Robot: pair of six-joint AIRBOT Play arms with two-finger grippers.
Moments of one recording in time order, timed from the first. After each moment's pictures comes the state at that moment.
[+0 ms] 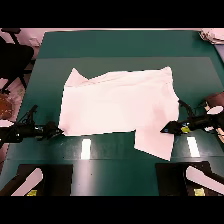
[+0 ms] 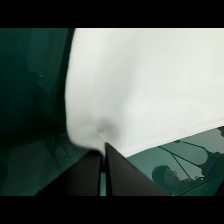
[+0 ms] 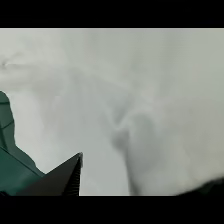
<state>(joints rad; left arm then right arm) 0.44 -0.97 0.41 0.80 -1.16 -1.12 -0.38 -1.17 0.54 -1.02 1.32 1.01</state>
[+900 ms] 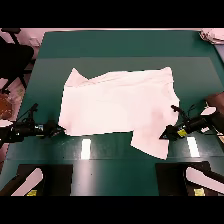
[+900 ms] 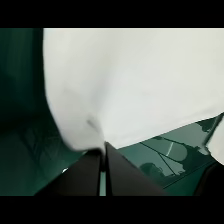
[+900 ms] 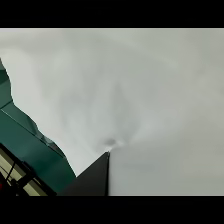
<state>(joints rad) 0.44 -0.97 0.41 0.70 -1.20 -1.07 -0.29 -1.20 0.54 -0.94 1.41 1.06</state>
